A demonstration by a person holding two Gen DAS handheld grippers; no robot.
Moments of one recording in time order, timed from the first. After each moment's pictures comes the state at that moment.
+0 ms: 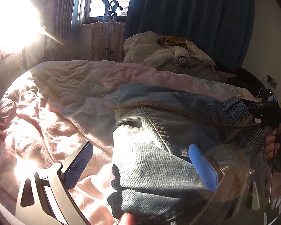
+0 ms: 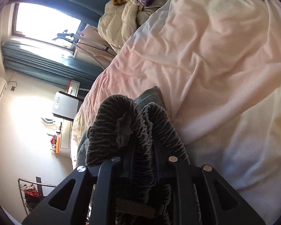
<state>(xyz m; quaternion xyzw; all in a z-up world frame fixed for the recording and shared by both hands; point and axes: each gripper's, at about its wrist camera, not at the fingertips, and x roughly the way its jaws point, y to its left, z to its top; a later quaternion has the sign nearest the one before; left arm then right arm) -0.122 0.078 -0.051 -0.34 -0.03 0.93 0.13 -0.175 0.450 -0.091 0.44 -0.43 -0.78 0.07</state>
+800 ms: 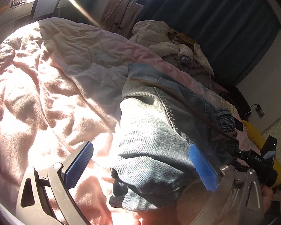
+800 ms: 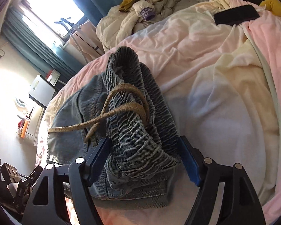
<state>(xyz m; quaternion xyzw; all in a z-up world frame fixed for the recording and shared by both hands) -0.116 0.038 -0.071 -0.43 -0.18 0.88 0.15 -0.067 0.398 -0.066 0.44 -0.31 -0.85 -0.01</state>
